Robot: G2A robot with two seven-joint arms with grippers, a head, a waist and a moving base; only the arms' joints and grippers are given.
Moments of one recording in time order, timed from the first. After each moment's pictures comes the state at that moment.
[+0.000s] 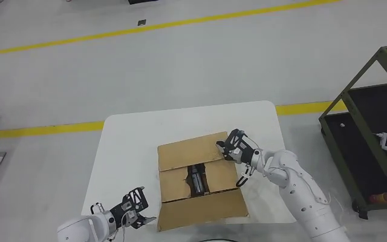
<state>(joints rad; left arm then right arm) 1.78 -1.06 -1.57 -1.89 1.65 -0.82 -0.17 -1.05 -1.17 1.16 -1.36 -1.12 -0.70 0.29</state>
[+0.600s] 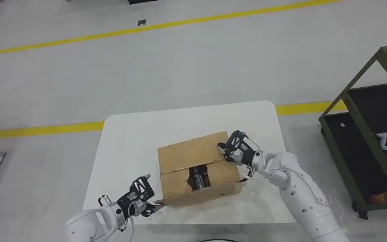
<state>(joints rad) 1.71 -1.07 -1.50 -1.94 1.53 -0.65 -0.20 -1.06 -1.16 1.17 -1.36 -1.10 -0.69 0.29</state>
